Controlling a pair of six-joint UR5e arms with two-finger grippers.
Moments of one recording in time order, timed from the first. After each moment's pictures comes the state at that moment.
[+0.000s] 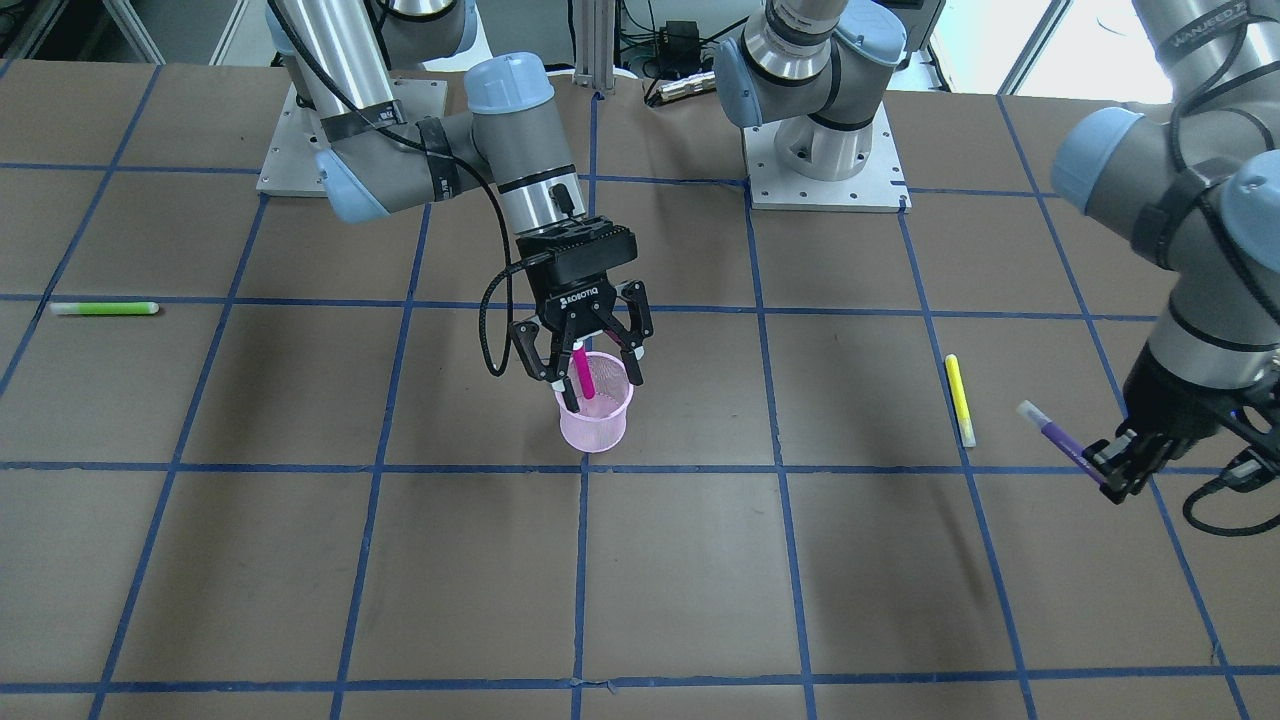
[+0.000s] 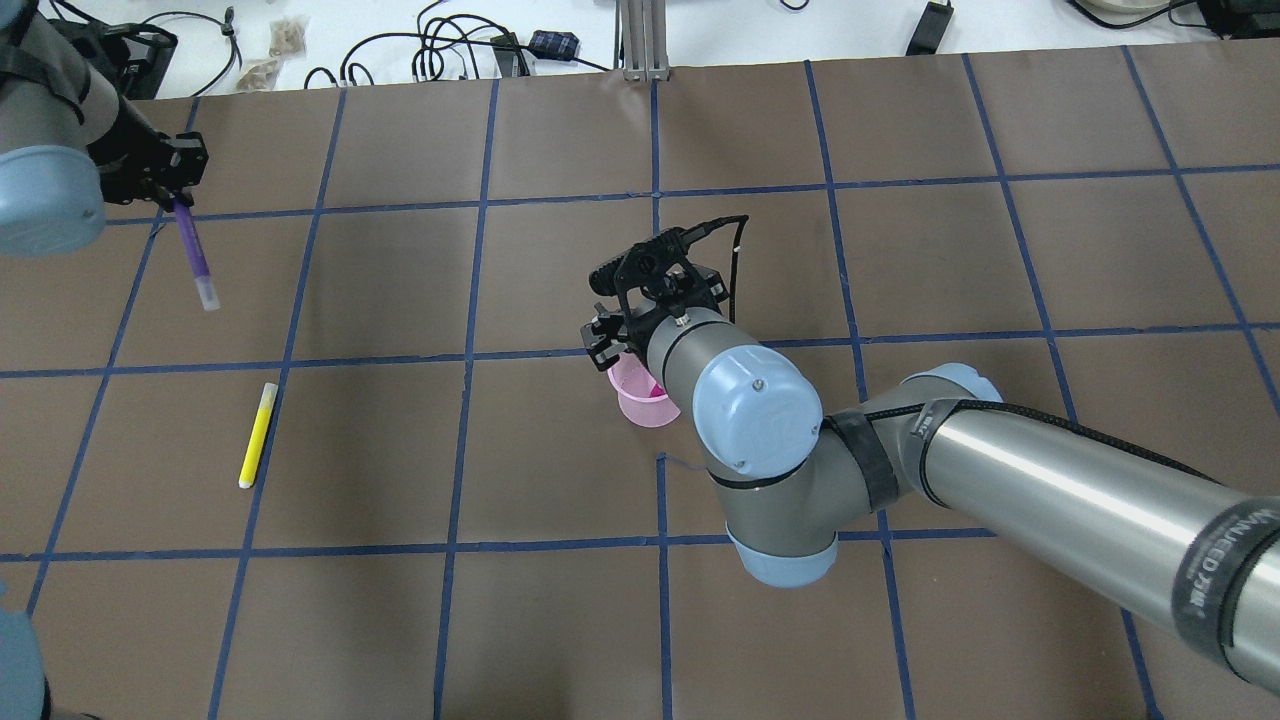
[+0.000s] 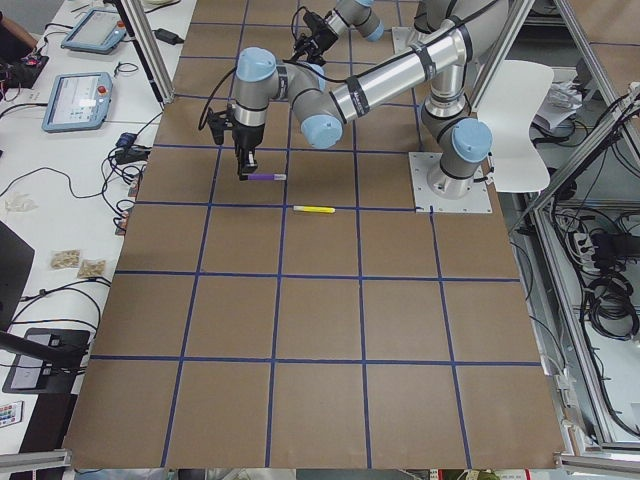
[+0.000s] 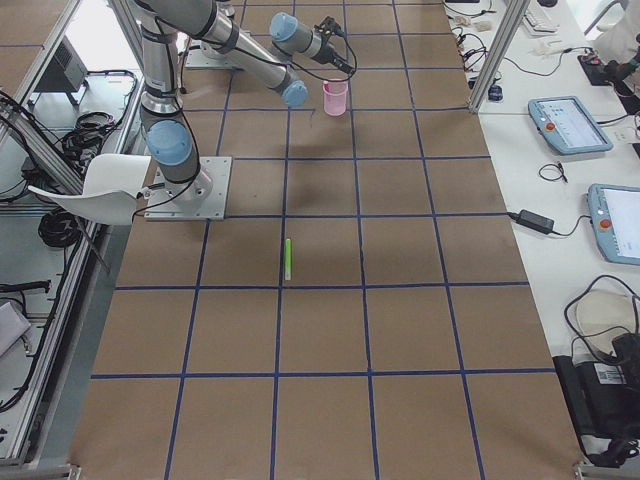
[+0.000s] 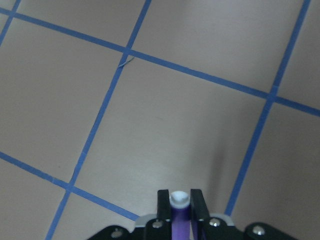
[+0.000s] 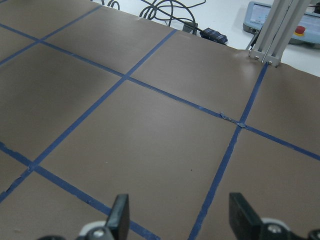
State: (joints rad) left arm -1.26 -1.84 -1.65 -0.92 1.69 -0.06; right arm 2.00 -1.27 2.10 -3.23 -1.58 -0.11
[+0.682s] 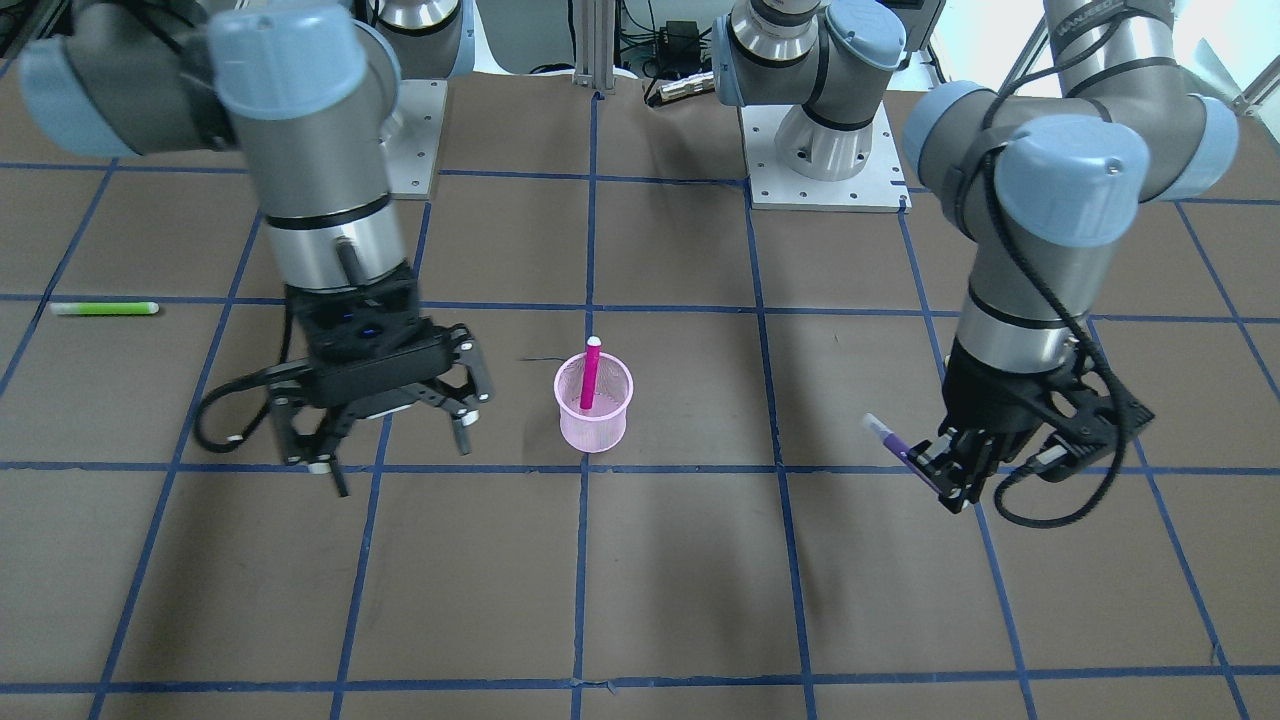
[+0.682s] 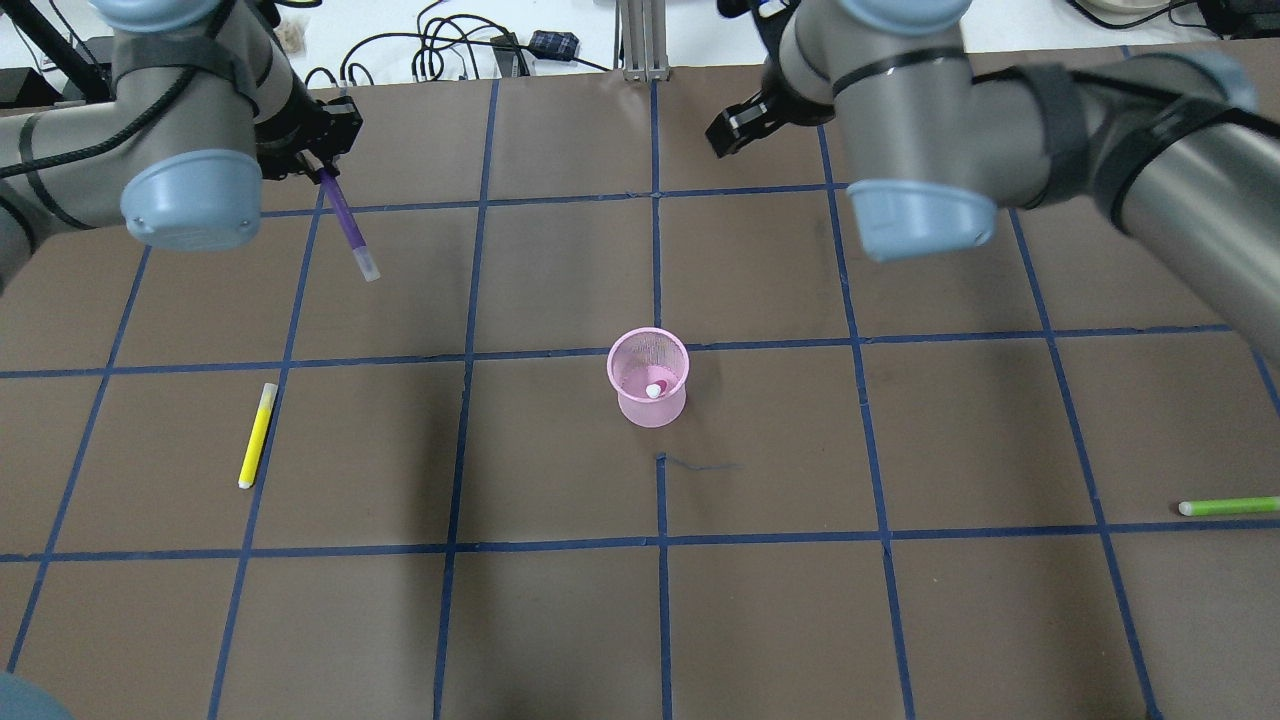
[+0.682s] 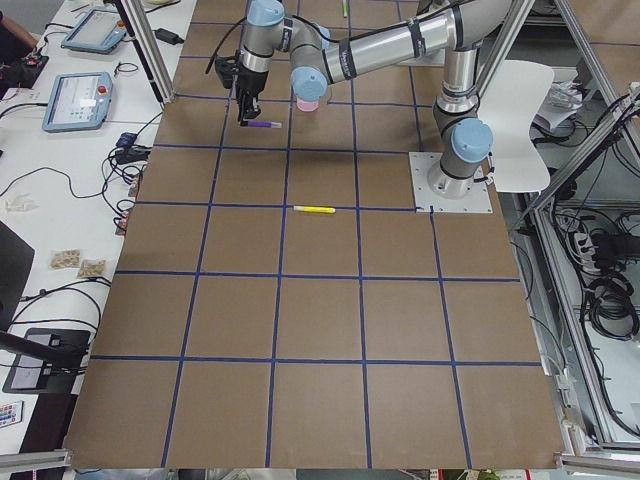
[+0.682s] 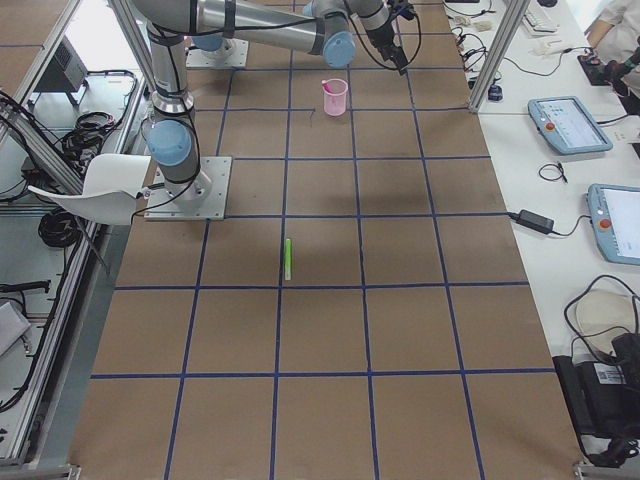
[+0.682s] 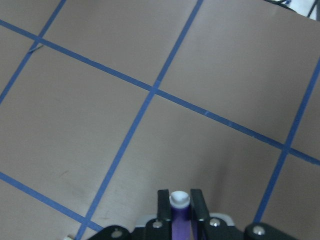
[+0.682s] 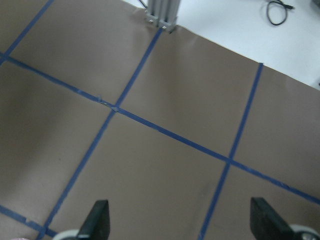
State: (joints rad) left arm -1.53 -1.83 -1.65 -0.88 1.71 -0.40; right arm 1.67 -1.34 1.55 -2.22 -1.54 -0.32
